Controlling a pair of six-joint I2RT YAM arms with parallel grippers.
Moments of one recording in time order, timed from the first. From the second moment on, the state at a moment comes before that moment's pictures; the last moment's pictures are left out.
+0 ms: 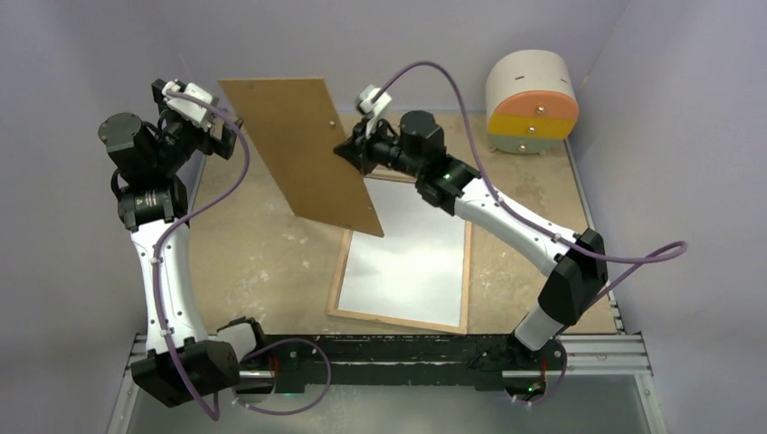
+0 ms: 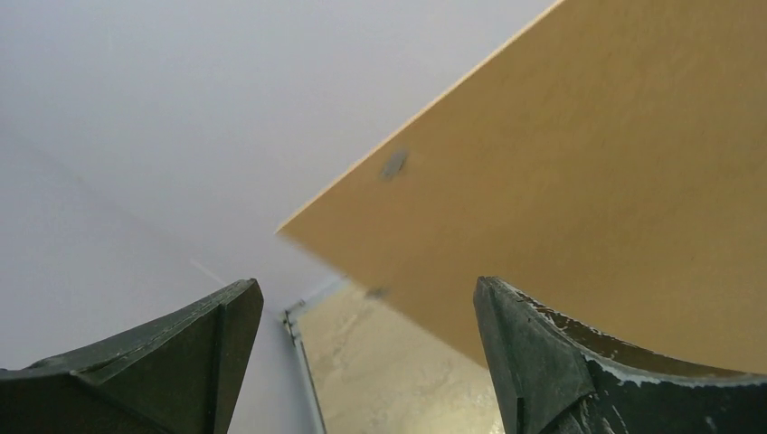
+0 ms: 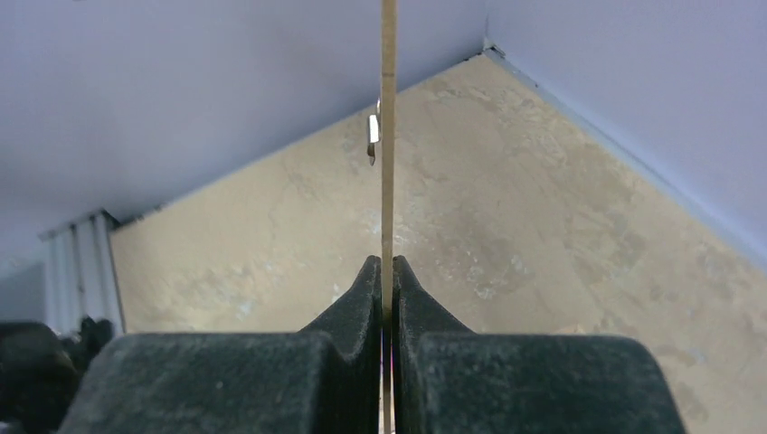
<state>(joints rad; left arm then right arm) 0.33 1.11 1.32 -0.17 0.76 0.44 0.82 1.63 1.51 0.02 -0.24 0.01</state>
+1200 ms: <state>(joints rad) 0.22 1.36 1.12 -0.46 0.63 0.51 -0.06 1.34 0.83 0.11 -1.02 1.01</state>
